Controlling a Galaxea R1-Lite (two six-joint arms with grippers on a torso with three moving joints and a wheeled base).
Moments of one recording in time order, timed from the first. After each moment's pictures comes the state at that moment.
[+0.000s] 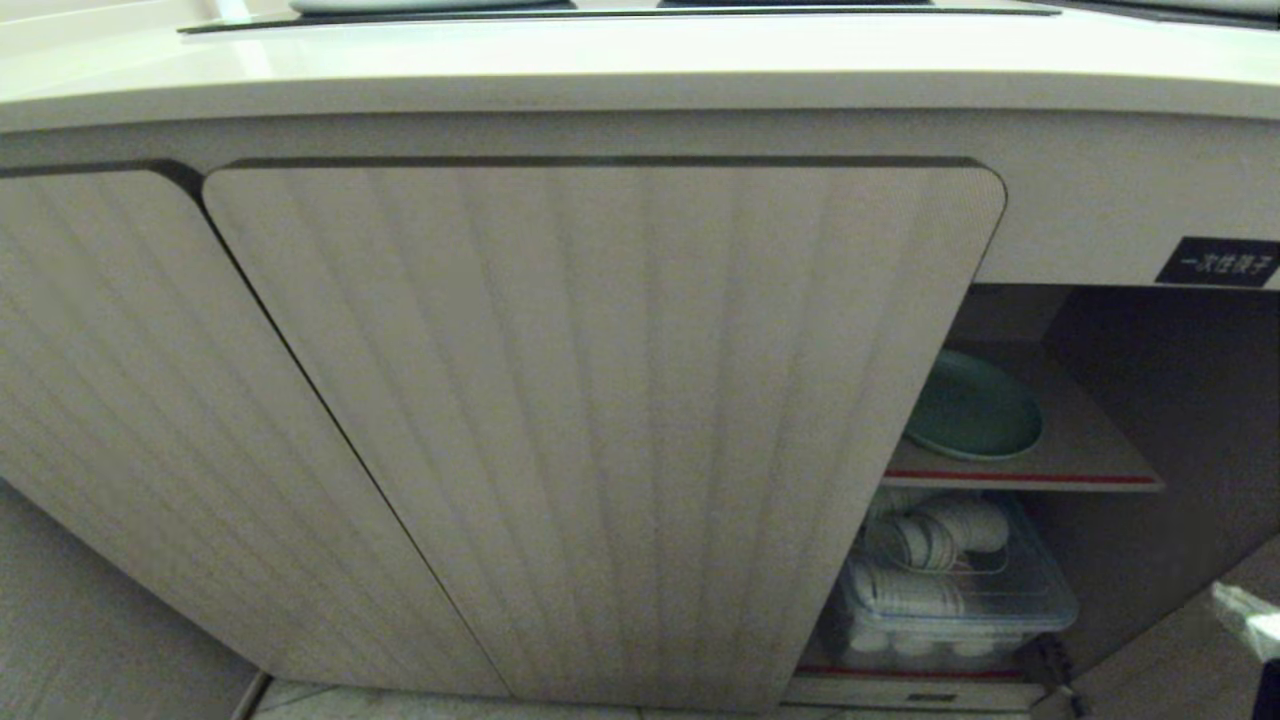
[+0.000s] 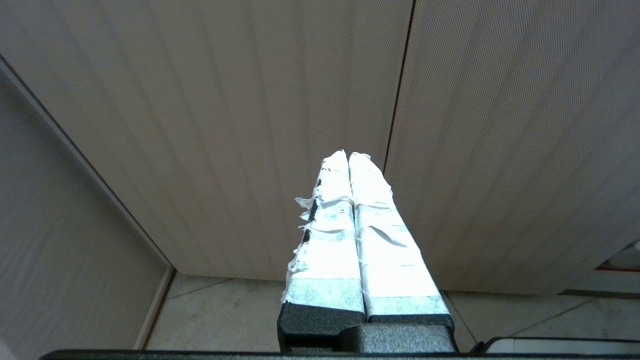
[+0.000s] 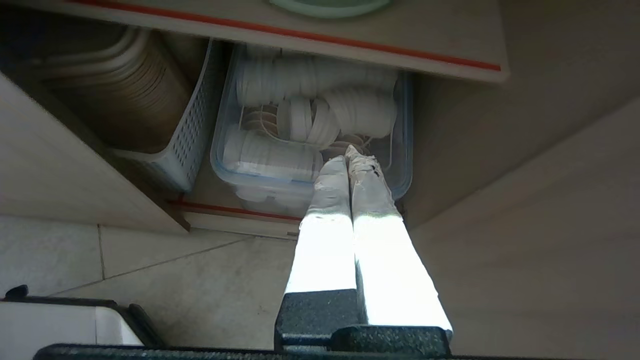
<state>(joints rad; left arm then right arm) 0.00 0.00 0.00 0.00 0.01 0.00 -0.13 0.97 -0.04 -0.63 0.08 -0.17</state>
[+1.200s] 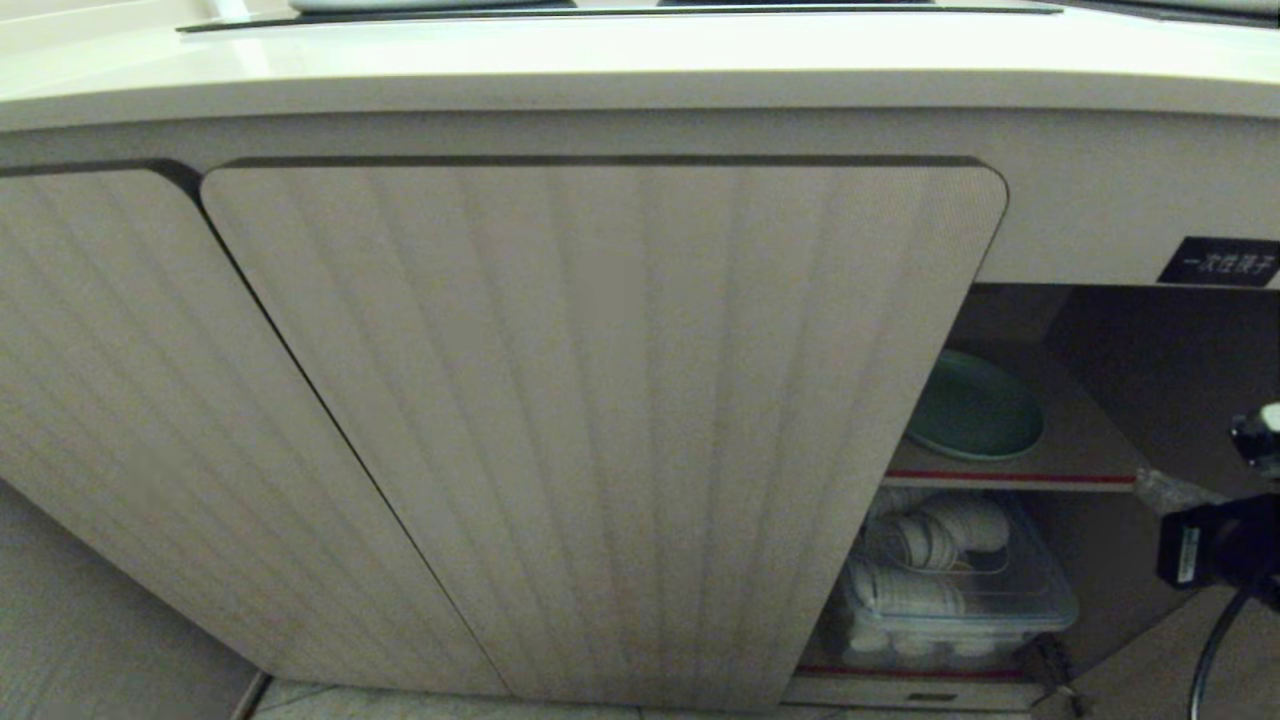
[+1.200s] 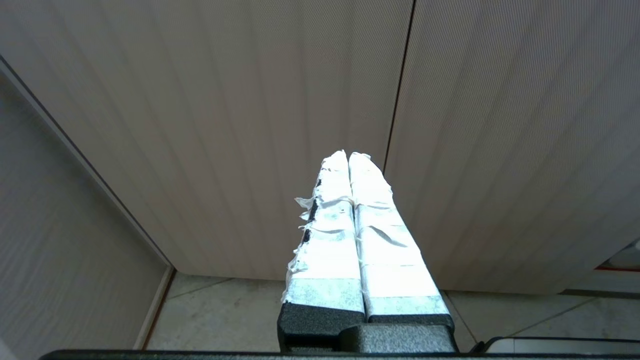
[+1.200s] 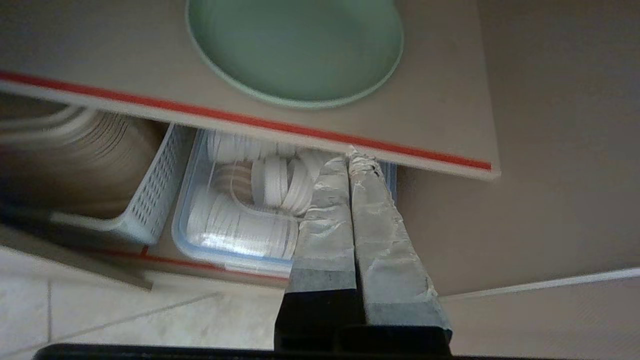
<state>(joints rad) 0.00 0.00 0.00 0.00 0.01 0.00 -0.14 1.42 -0.20 -0.98 0.08 -0.22</state>
